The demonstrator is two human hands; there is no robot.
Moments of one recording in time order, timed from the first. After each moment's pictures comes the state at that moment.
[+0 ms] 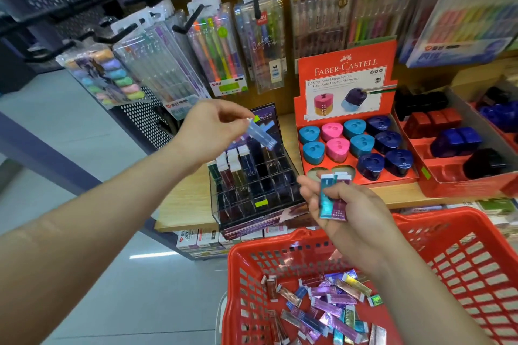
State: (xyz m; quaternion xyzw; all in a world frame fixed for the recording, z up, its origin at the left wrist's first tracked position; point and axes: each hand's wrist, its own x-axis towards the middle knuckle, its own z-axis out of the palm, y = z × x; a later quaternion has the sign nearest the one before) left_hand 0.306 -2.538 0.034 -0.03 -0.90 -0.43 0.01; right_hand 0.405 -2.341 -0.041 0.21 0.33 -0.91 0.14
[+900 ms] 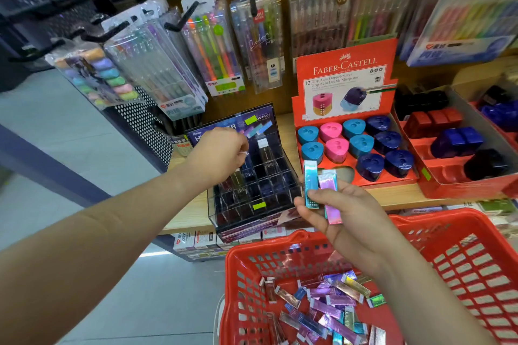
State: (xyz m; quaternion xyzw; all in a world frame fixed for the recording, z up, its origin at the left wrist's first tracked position) left_hand 0.282 -2.545 -0.020 -0.18 -0.98 0.04 0.02; right_hand 0.402 -2.342 -0.039 0.18 0.40 -0.88 0.16
